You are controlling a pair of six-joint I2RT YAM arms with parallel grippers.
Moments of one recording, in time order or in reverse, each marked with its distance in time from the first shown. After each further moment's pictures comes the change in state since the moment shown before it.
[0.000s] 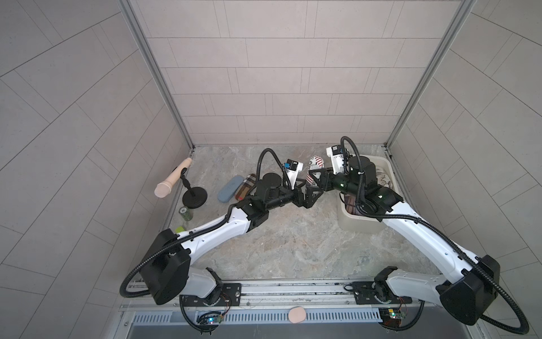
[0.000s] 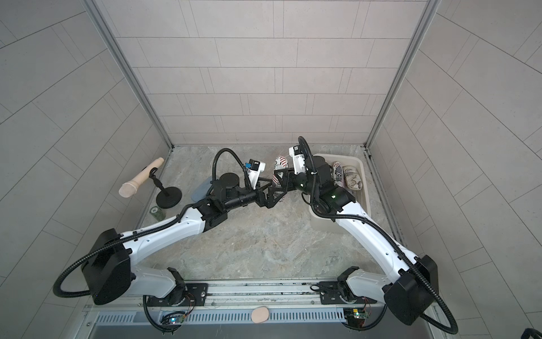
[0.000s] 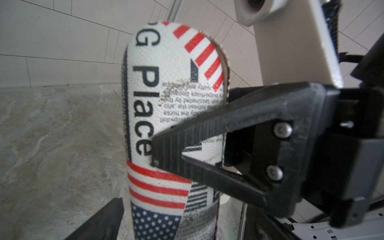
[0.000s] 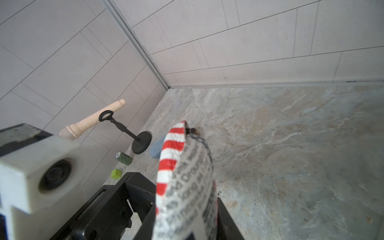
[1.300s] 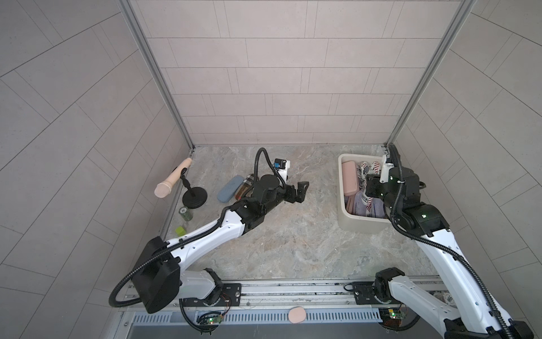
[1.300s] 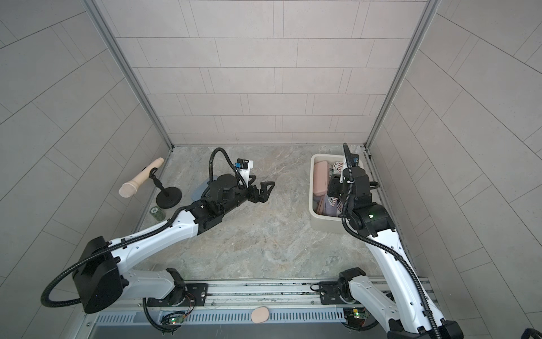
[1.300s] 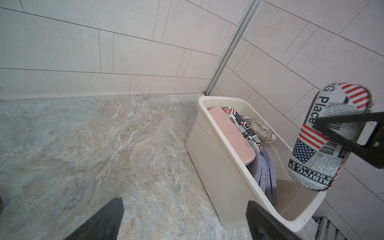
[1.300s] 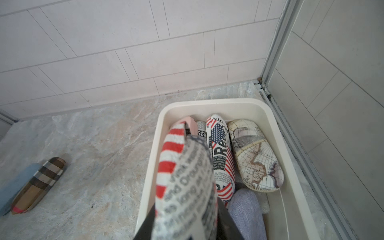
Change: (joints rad) left arm 0.000 -0.071 -0.011 -0.150 -0.375 0.049; right arm -0.291 -0.306 -0.080 -0.379 0.440 -0.156
